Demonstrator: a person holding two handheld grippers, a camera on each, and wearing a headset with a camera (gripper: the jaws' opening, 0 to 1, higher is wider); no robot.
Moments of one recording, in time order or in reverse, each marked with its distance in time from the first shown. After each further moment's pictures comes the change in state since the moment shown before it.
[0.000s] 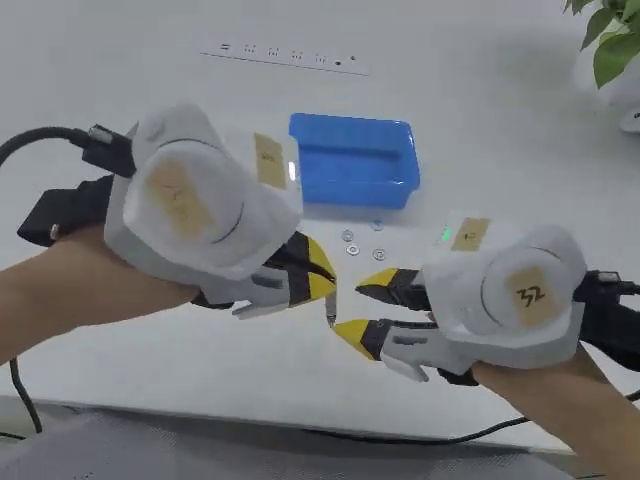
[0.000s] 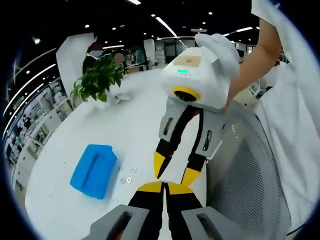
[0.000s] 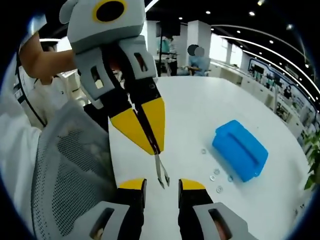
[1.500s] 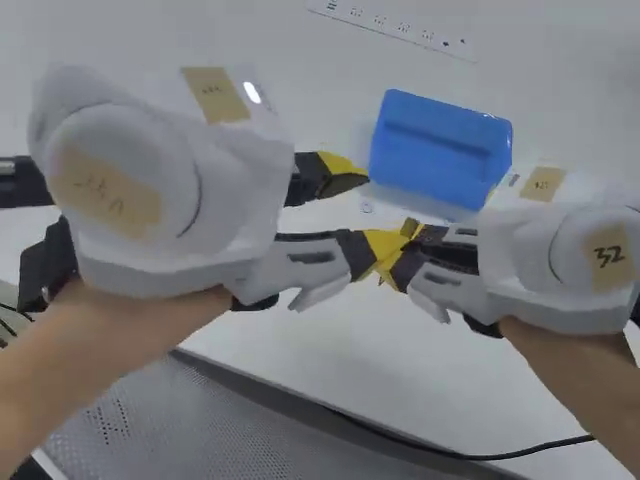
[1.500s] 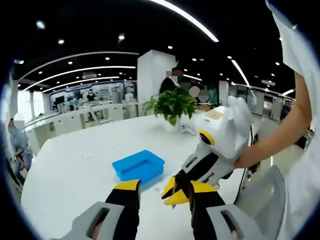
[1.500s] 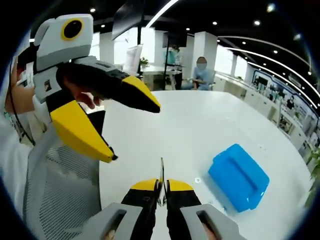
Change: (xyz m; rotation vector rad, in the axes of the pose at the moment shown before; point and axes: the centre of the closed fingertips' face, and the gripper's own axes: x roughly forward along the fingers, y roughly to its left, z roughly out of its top) left arm -0.064 0.055 -0.004 -0.525 -0.371 0.570; right arm 0.031 -0.049 0.050 0.007 -0.126 -0.058
